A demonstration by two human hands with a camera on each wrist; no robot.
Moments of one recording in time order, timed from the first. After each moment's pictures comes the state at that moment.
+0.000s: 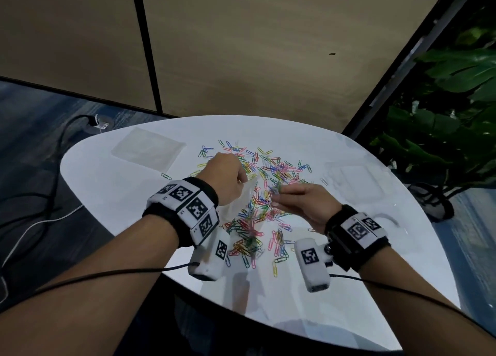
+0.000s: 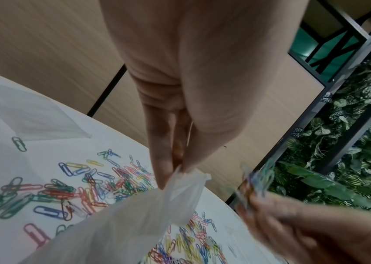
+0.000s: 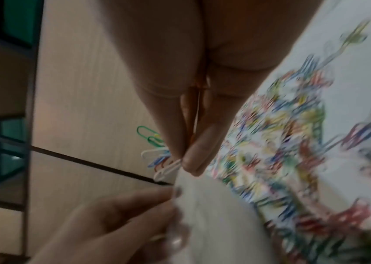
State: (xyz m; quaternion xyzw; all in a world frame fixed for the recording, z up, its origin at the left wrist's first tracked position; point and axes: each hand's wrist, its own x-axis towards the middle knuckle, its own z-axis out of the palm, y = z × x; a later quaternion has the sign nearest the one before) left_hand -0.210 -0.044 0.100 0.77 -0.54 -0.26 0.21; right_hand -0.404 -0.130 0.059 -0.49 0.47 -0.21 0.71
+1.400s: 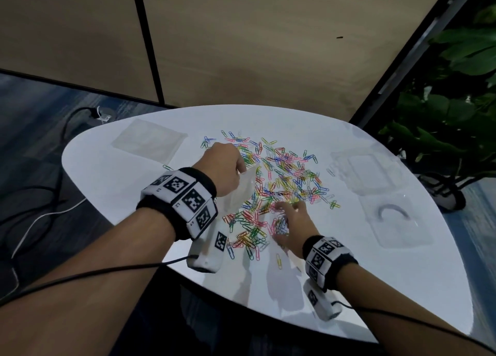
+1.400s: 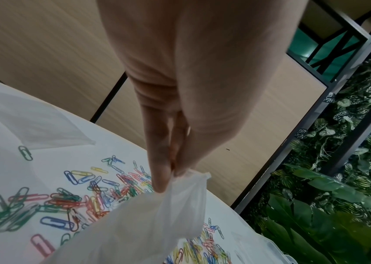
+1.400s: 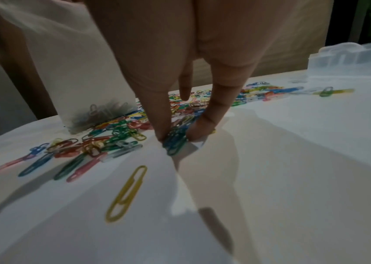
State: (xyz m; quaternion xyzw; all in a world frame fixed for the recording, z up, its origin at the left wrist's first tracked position) left_hand -0.206 -0.043 0.101 0.79 -0.53 -0.25 0.17; right_hand -0.419 -0.102 -0.036 -0.82 0.51 0.05 0.26
